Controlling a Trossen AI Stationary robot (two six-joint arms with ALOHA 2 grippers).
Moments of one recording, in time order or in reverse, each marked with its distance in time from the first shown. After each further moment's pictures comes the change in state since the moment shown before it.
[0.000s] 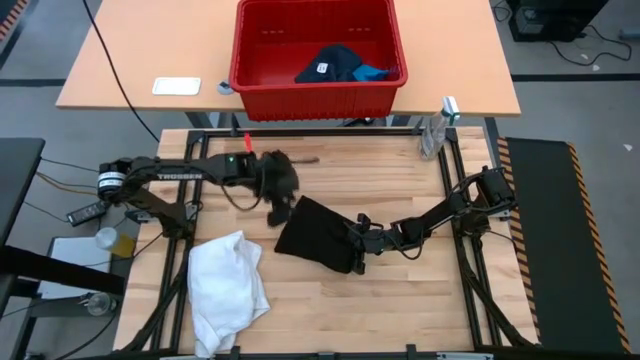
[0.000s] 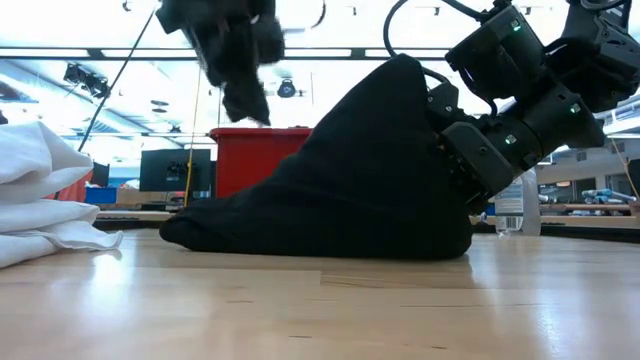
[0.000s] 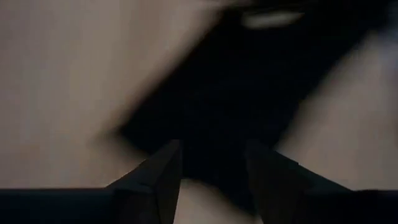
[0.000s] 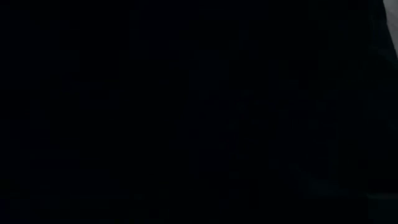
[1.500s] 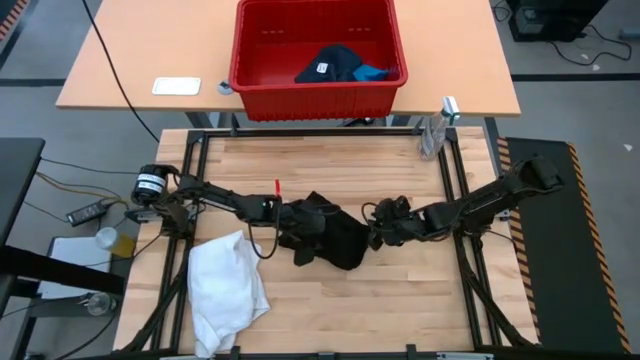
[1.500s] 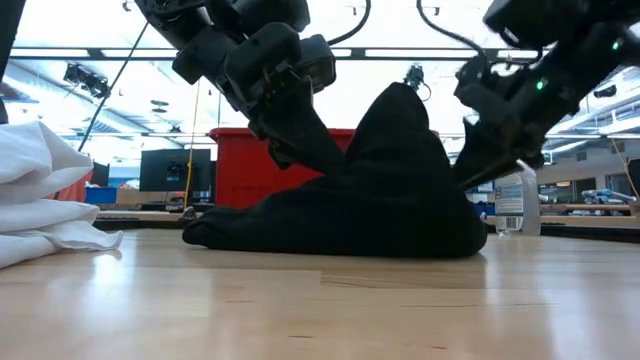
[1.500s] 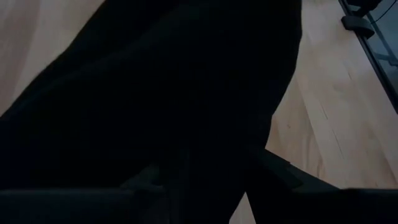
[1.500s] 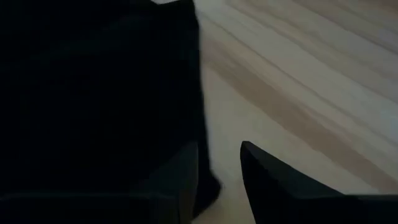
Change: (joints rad) left arm -0.250 0.305 -0.108 0.639 -0.099 -0.134; right arm 0.000 -0.467 -0.003 -0.785 0.318 0.461
